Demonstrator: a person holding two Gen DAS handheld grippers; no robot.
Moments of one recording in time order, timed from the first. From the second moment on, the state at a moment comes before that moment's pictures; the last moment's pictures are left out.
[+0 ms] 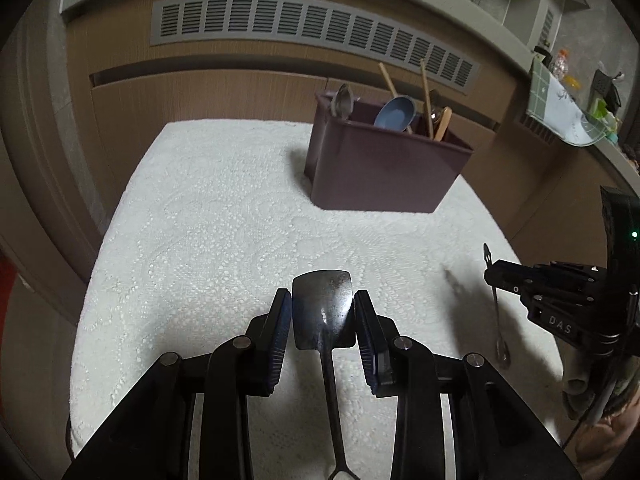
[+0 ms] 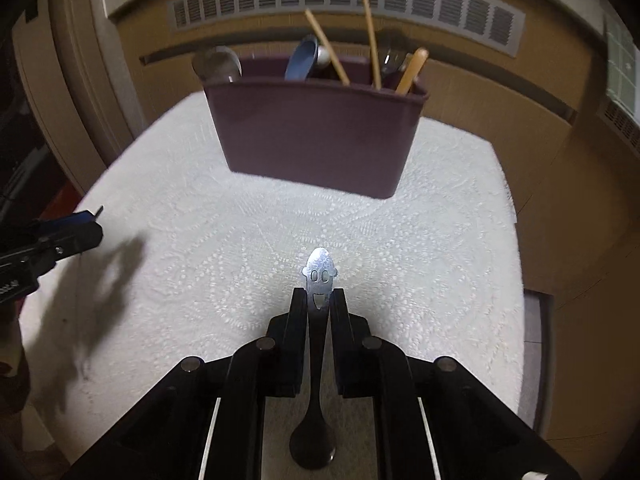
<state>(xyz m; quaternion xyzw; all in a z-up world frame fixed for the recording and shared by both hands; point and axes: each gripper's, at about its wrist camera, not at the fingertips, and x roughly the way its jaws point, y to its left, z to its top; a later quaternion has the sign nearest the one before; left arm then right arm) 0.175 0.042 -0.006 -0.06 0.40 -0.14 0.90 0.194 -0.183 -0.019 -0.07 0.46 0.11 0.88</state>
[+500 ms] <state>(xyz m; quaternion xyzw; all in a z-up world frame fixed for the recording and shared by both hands) 0.152 0.014 0.032 -0.03 0.36 -0.16 0.92 0.162 -0.191 0.031 -0.02 0.39 0.14 0.91</state>
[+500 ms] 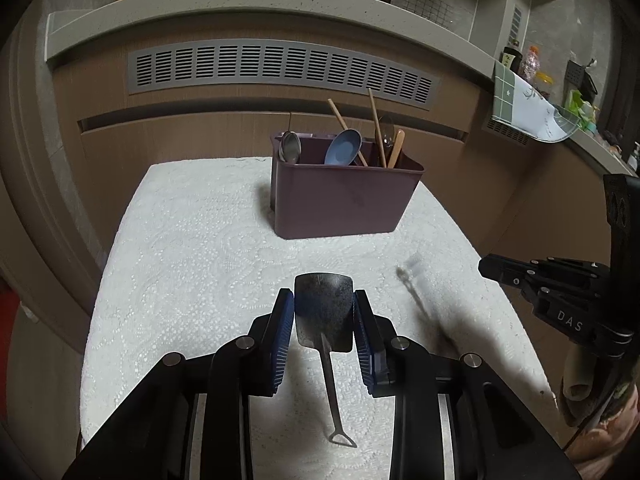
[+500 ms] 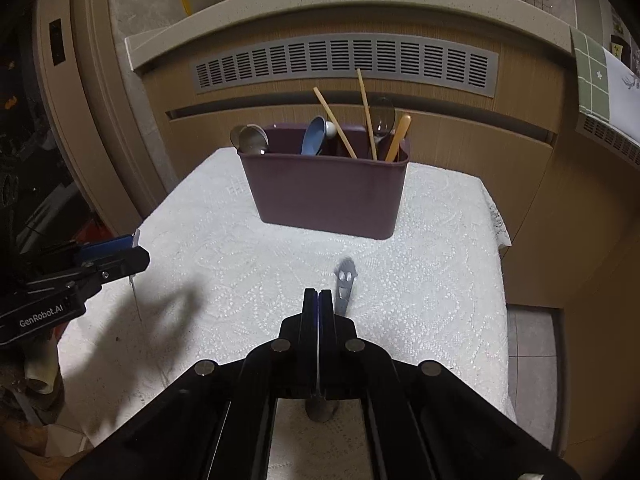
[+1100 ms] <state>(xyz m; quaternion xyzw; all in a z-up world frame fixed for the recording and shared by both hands) 0.168 0.020 0.005 -0.04 0.41 -0.15 0.90 0.169 -0.191 -0.052 -0.04 0.50 0.12 0.86</state>
